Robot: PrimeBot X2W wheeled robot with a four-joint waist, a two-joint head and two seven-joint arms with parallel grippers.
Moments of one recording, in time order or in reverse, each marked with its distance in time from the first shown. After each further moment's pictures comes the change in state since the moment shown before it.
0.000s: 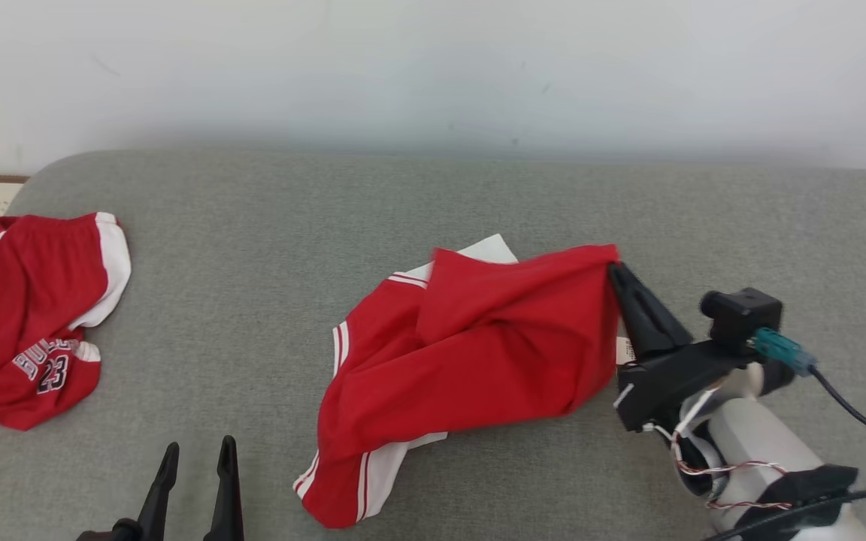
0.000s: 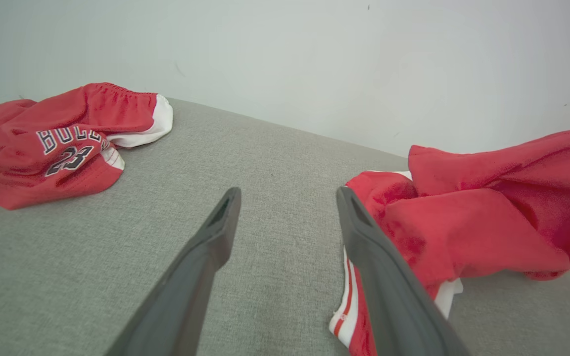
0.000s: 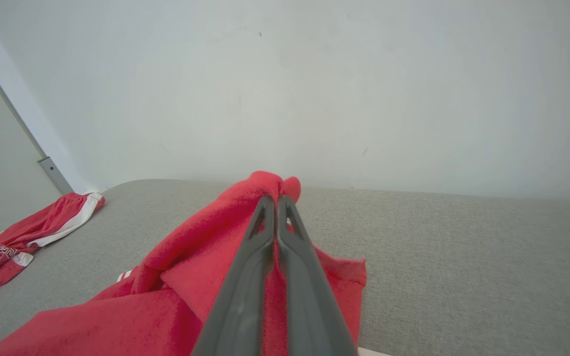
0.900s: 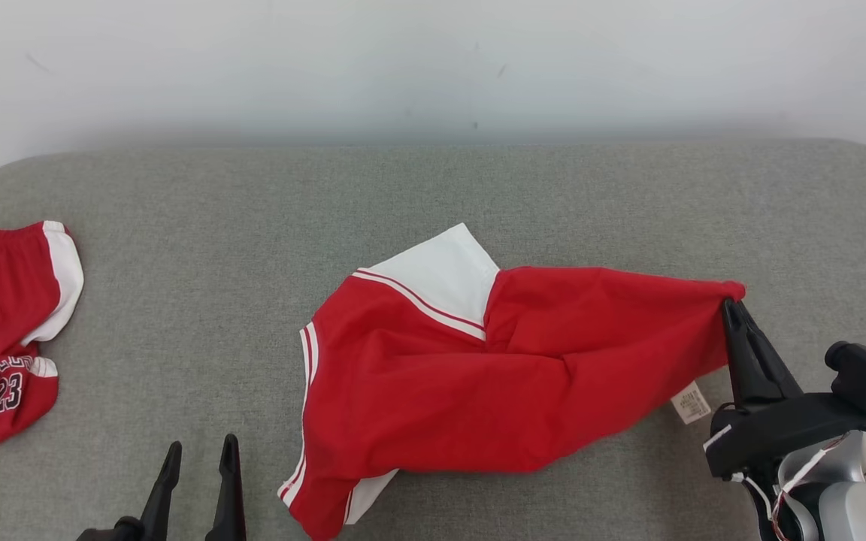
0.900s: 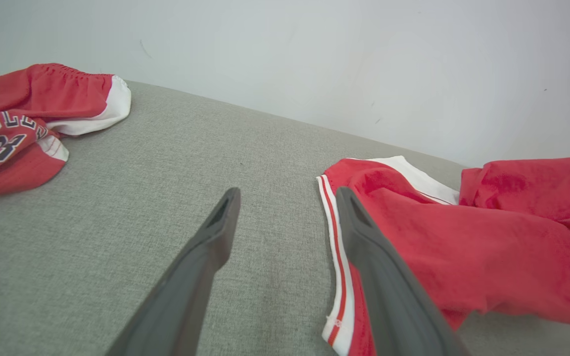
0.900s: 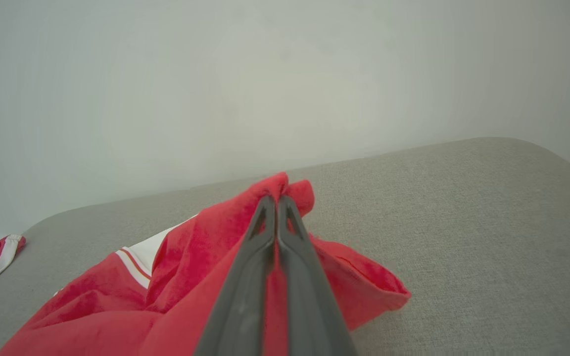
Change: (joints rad) left arm -0.007 -0.002 -0.005 0.009 -0.013 0.001 0.000; right arm 0.377 0.130 -0.496 -0.560 -0.223 0.000 0.331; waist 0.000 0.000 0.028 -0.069
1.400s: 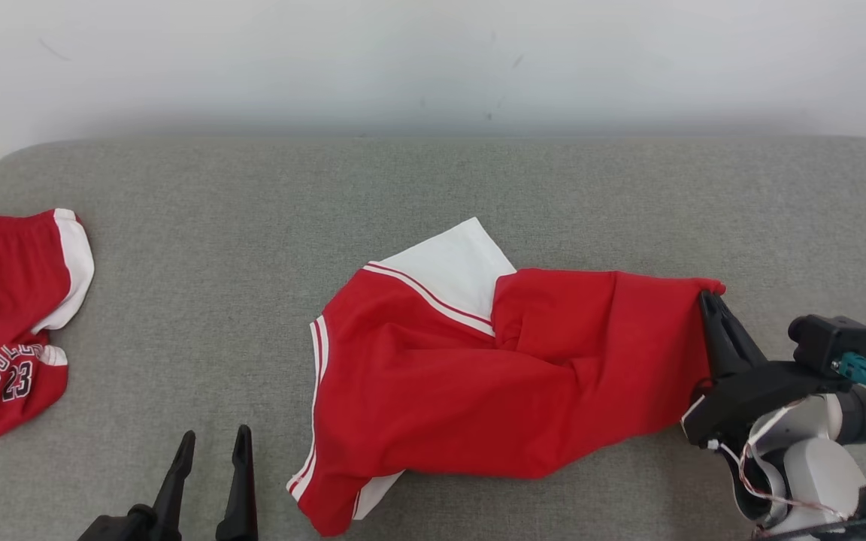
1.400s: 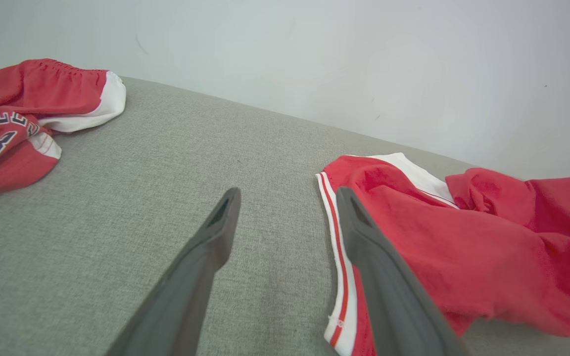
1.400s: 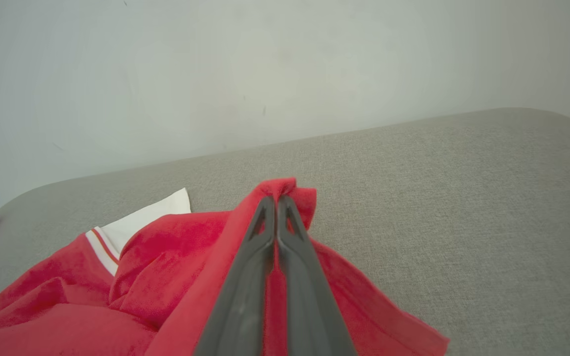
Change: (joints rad) left arm -0.027 0.000 -0.022 0.019 0.000 -0.008 0.000; right arm -0.128 -0.021 0.037 0.251 0.000 0.000 -0.032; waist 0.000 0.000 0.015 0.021
